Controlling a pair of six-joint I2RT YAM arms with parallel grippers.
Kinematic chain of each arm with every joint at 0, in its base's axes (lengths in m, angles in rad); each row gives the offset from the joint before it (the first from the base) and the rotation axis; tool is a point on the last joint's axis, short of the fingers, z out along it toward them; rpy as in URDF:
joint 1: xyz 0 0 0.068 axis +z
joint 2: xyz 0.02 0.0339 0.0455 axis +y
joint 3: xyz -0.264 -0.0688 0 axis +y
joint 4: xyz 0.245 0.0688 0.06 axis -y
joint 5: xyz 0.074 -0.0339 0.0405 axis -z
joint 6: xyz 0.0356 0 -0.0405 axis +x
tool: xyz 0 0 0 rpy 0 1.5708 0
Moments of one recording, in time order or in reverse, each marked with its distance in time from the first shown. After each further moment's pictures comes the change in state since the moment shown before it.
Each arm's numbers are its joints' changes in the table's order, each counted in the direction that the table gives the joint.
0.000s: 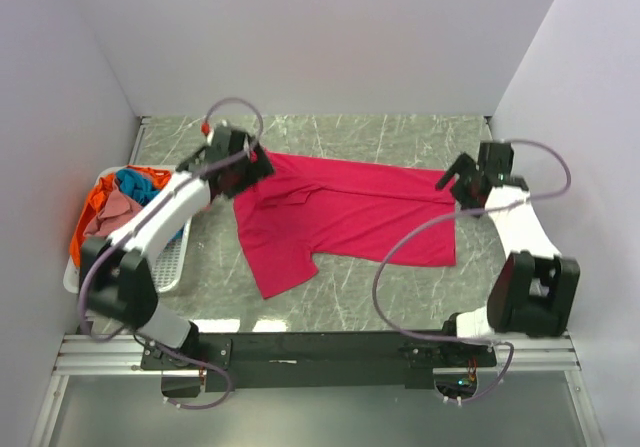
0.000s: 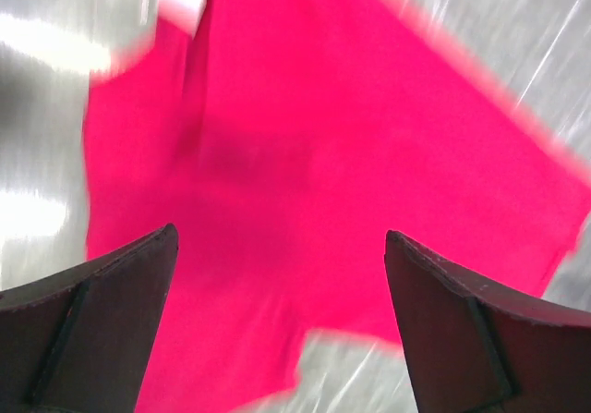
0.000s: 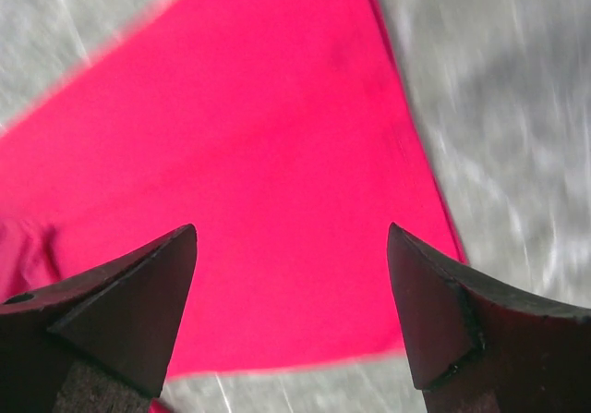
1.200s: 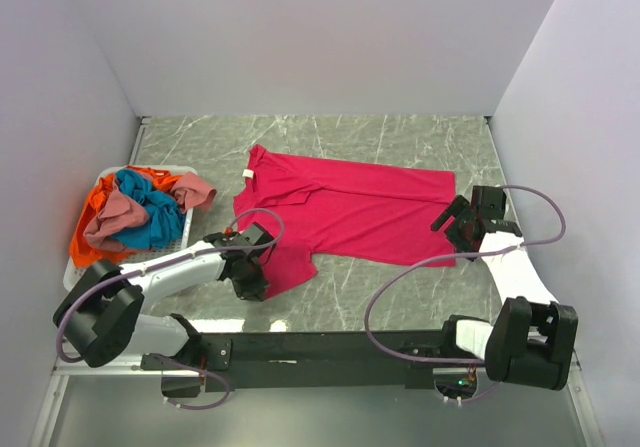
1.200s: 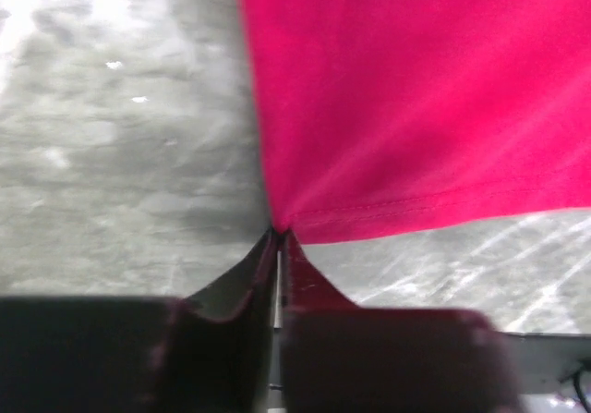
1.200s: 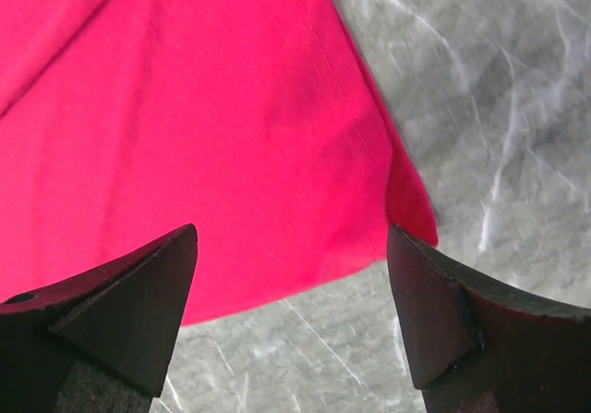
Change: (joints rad) left arm -0.383 -0.258 0.684 -0.146 0.080 -0.279; right arm 0.000 -0.311 0.433 0.035 0.031 0.060
